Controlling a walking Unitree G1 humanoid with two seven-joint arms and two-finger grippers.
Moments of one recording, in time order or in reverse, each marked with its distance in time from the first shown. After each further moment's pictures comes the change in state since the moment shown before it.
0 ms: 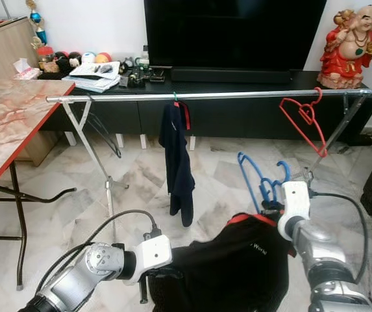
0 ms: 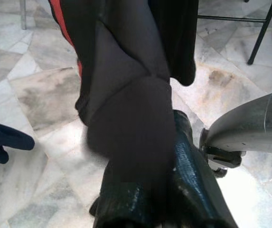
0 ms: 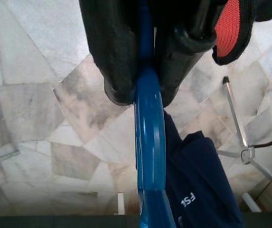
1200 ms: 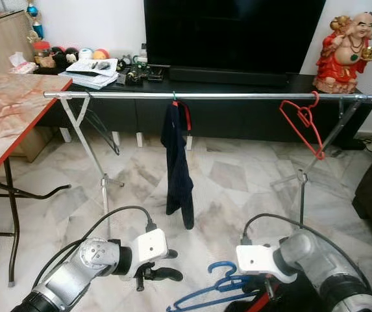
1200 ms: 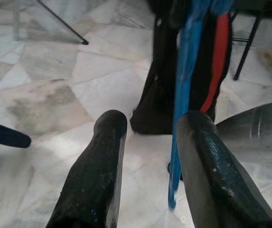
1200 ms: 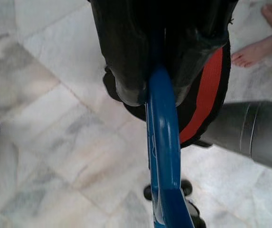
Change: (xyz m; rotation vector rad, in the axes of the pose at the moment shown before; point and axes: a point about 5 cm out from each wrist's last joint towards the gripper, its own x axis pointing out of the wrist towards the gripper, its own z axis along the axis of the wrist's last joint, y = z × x) left arm -0.004 0.003 0.004 -0.026 -0.039 -0.043; right arm -0.025 0.048 -0.039 -1.106 0.529 0.966
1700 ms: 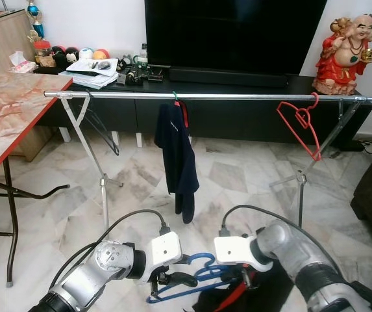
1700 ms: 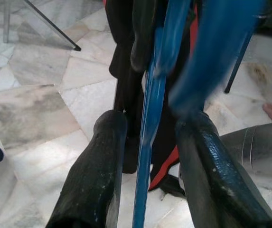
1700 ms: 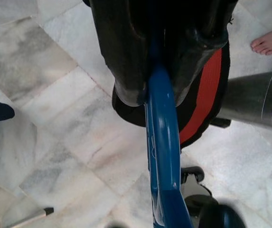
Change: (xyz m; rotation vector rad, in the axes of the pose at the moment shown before) left arm 0.025 -0.005 0.004 -0.067 -0.031 -0.001; right arm 0.013 -0.015 0.036 -0.059 -0.038 -0.040
